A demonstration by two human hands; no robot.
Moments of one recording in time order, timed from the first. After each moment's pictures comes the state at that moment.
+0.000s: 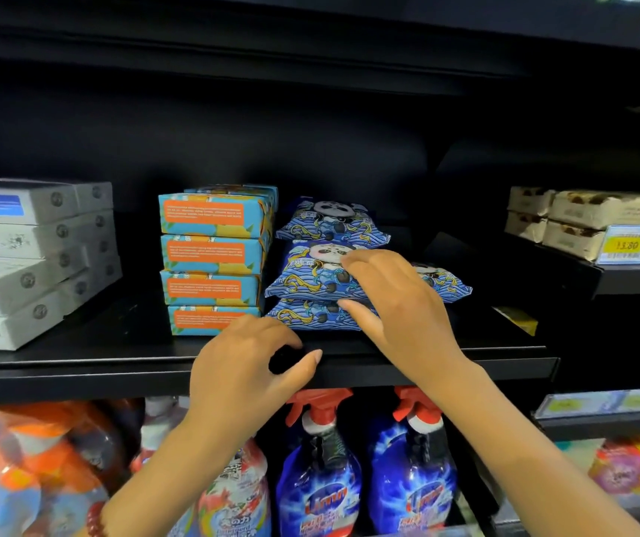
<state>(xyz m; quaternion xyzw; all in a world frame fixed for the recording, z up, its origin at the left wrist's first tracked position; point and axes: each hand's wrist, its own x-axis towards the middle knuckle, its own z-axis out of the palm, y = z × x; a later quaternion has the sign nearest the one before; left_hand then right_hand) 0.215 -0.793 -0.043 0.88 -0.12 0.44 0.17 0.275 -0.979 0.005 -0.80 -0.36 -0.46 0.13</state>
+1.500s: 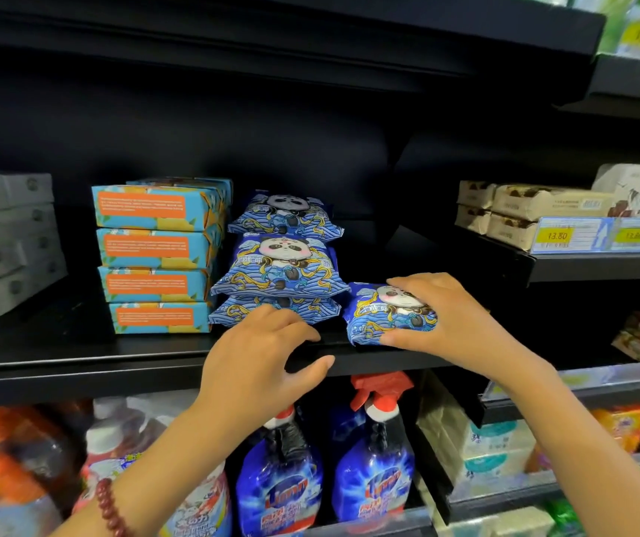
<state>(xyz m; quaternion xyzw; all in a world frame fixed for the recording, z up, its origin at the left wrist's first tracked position) 0.228 -0.842 -0.041 0.88 -0.21 0.40 0.15 0.271 -1.084 0.007 -0.92 -0.25 -0.18 0.24</state>
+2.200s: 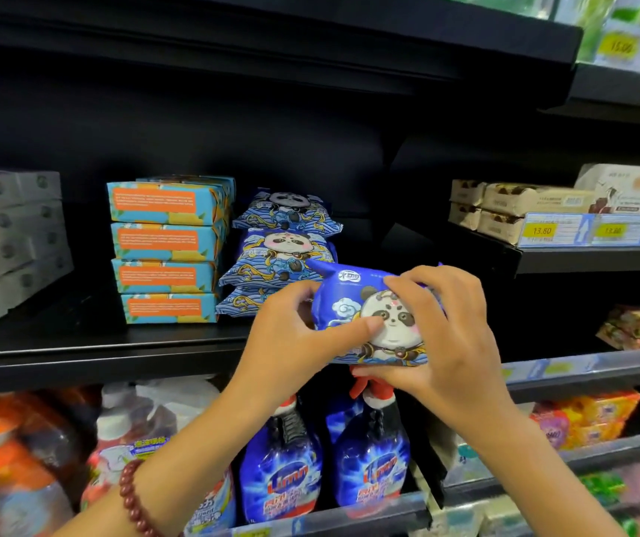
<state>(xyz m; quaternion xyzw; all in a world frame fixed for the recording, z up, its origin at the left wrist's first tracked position) 0.193 -0.876 -0.001 0.75 -0.17 0.20 0.61 0.207 -1.053 -0.011 -0.78 -0.32 -0.52 0.14</state>
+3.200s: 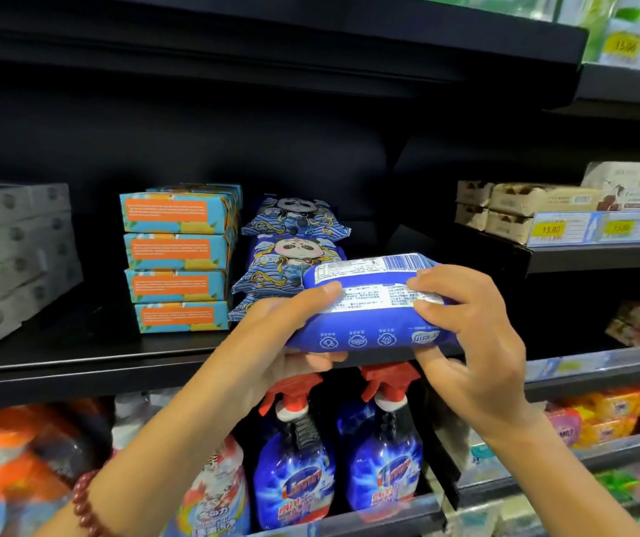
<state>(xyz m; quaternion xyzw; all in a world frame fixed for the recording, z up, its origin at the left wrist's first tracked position) 0.181 -0.849 0.018 0.65 -0.11 -0.03 0.75 0.208 -1.048 -0.006 -0.65 -0.44 -0.57 0.25</state>
